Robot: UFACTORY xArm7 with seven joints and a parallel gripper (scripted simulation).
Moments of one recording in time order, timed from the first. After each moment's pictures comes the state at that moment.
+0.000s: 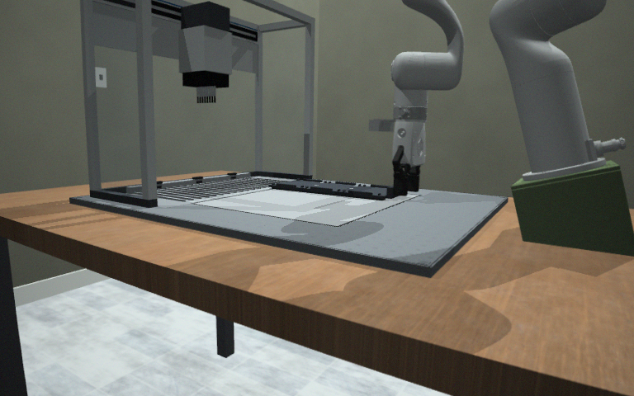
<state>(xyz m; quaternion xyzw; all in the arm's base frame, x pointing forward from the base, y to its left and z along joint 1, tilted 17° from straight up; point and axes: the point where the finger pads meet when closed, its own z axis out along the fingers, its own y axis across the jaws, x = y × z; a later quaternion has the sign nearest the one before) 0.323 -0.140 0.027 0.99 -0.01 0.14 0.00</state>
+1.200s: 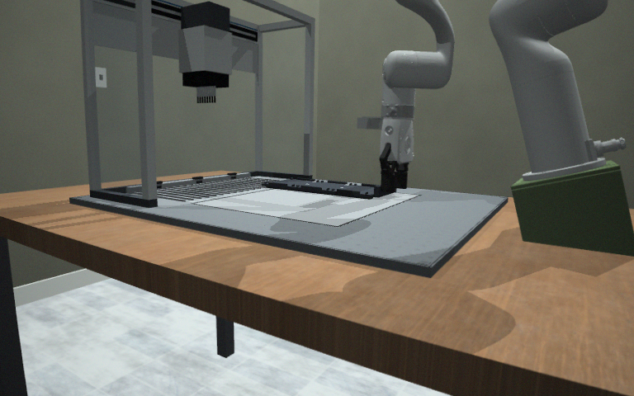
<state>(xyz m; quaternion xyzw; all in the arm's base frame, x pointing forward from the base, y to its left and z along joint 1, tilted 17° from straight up) 0.350 -0.139 0.040 0.99 -0.01 0.15 0.00</state>
